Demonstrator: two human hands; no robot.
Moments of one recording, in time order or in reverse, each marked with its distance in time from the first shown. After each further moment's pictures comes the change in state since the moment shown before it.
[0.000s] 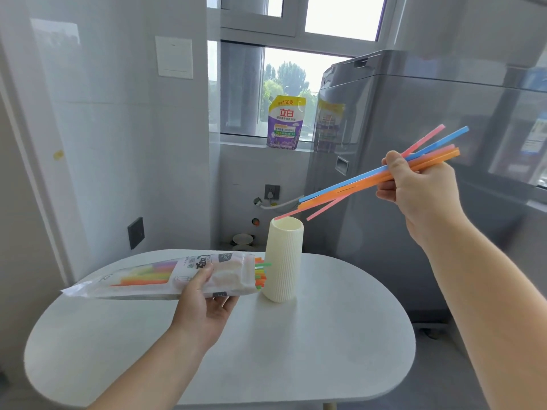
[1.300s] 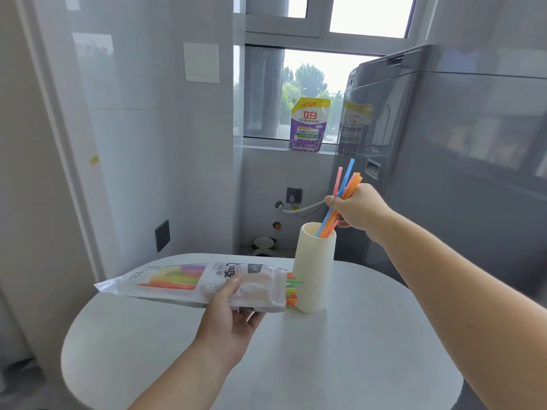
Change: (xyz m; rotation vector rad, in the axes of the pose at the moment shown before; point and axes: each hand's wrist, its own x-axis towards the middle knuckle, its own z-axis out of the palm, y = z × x) left_hand -0.012 0.012 -0.001 0.054 -0.013 -0.032; right_hand 0.022 0.057 0.119 -0.484 -0.415 0.105
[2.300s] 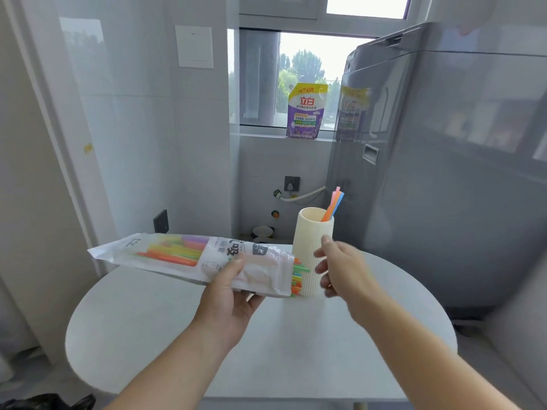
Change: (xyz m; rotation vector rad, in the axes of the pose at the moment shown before) left_hand -0.006 0.003 0.001 0.110 -0.110 0.070; right_hand -0.113 0.058 0.047 0.346 -0.118 0.204
